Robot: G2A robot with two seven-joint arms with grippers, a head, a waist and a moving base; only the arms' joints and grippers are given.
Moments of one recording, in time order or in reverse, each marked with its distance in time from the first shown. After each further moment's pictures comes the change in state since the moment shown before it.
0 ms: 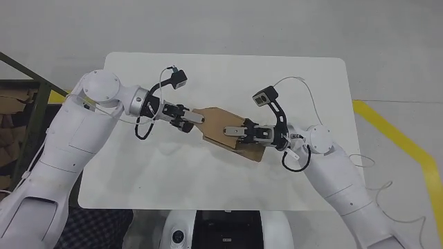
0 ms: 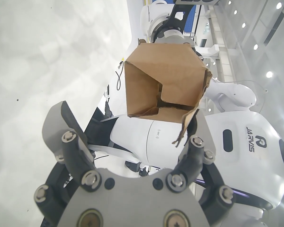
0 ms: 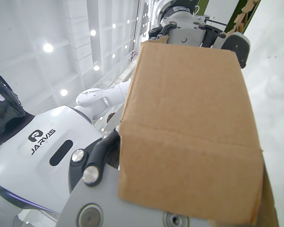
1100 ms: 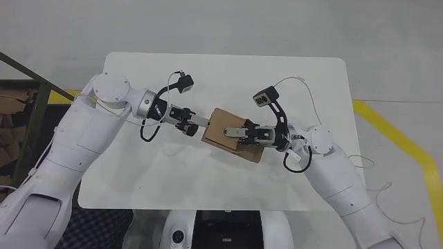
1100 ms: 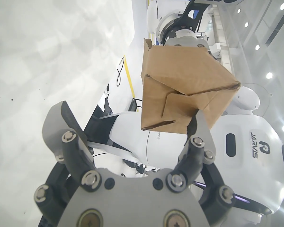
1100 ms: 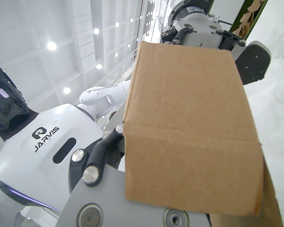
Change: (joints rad) left arm -0.027 -0.015 0.073 0.017 0.021 0.018 0.010; right arm -0.010 -0.004 0.010 -0.012 0.023 0.000 0.021
